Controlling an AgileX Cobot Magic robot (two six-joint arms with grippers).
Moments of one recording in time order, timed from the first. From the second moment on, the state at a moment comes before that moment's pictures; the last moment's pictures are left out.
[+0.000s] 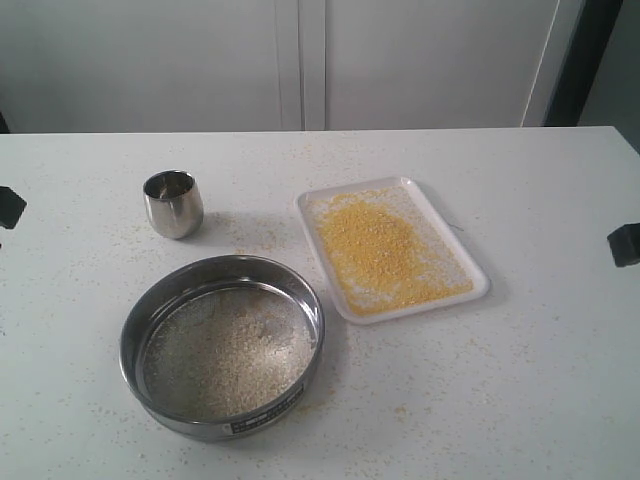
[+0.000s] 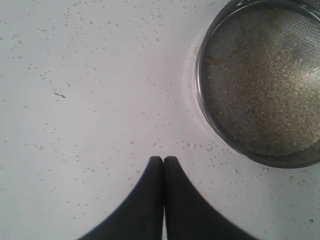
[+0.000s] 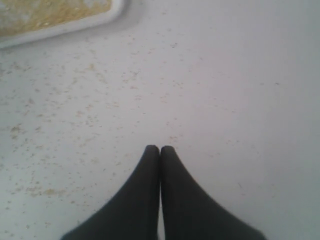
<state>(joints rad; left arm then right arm) -0.19 1.19 -1.04 -0.12 1.09 0.08 0.07 1.05 -0.90 0.00 1.03 0.04</state>
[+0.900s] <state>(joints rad) -0.19 1.19 -1.04 -0.12 1.09 0.08 0.06 0.60 -0.74 -0.14 0.87 0.17</state>
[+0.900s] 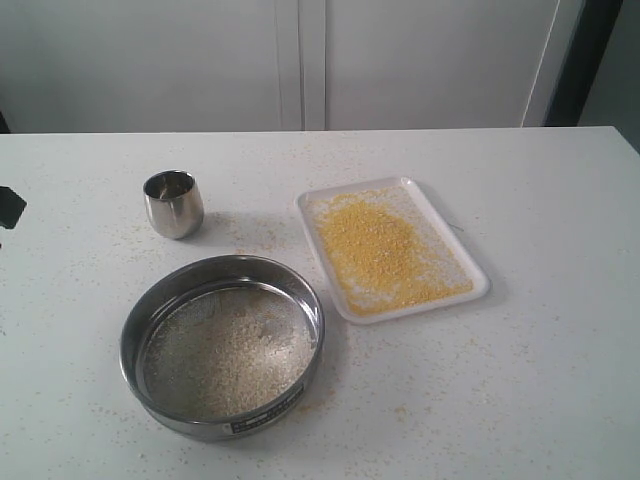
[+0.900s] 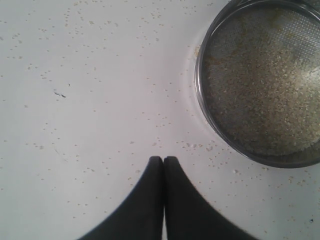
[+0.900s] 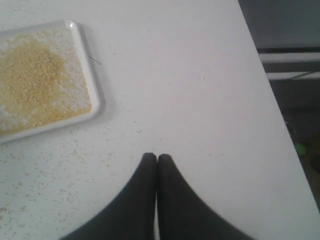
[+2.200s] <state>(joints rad) -0.19 1.19 -1.04 -0.12 1.09 0.08 0.06 0.27 -0.55 -0.12 0.64 0.11</state>
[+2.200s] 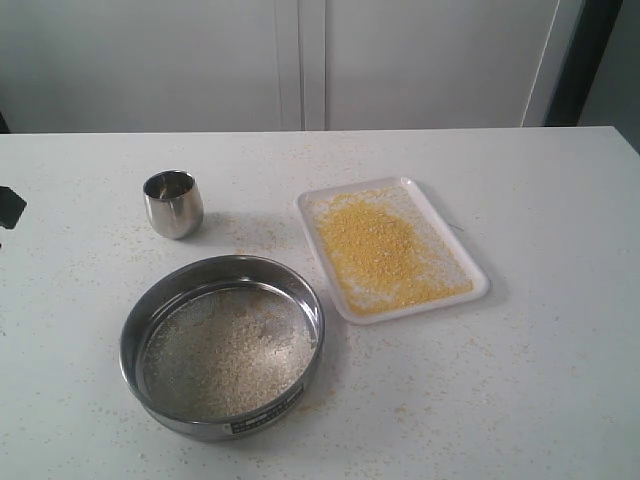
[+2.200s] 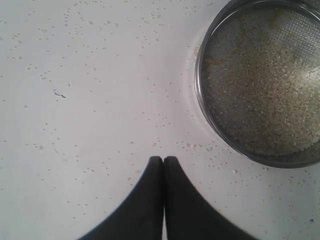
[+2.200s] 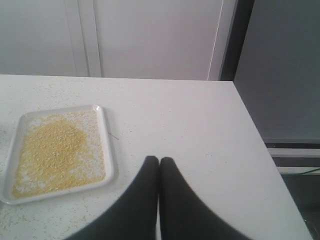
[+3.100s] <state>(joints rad) -0.19 1.19 -1.04 -0.12 1.09 0.08 0.06 0.14 -0.55 -0.03 0.61 0.01</state>
